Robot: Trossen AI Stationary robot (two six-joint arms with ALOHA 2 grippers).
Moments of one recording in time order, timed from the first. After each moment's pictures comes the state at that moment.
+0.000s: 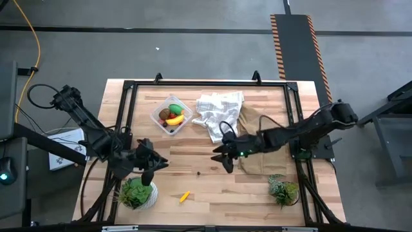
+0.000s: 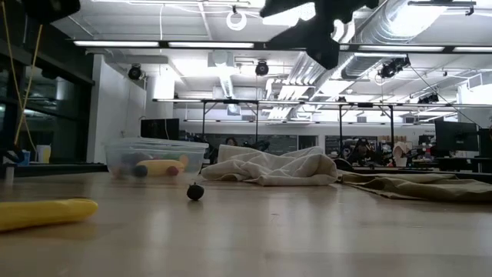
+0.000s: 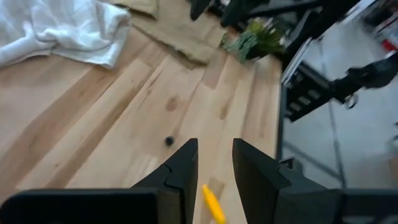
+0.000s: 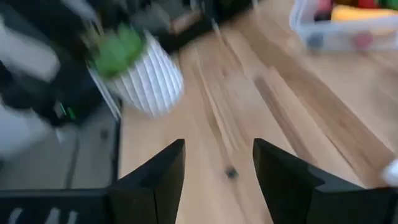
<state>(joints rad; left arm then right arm) -0.65 1.04 0.84 -0.50 -0.65 -1.03 0.26 1.49 0.98 0.01 0.13 0.64</state>
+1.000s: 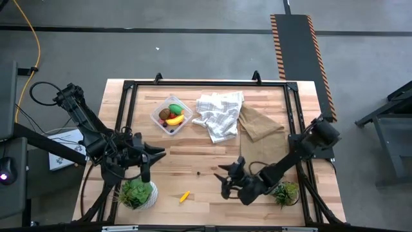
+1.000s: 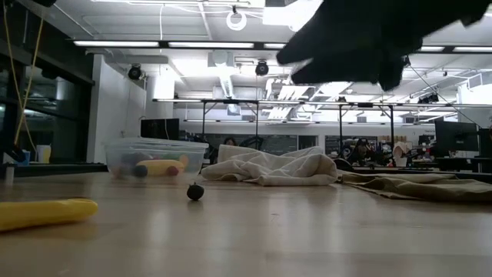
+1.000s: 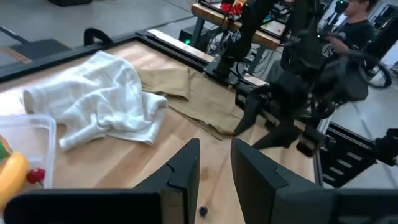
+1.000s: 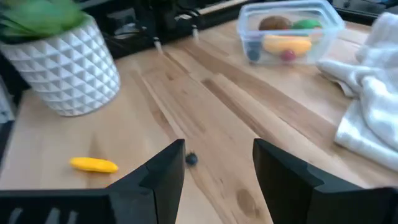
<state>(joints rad) -0.78 1.04 0.84 -0.47 -1.10 -0.95 0.65 1.83 0.98 0.22 0.96 0.72</state>
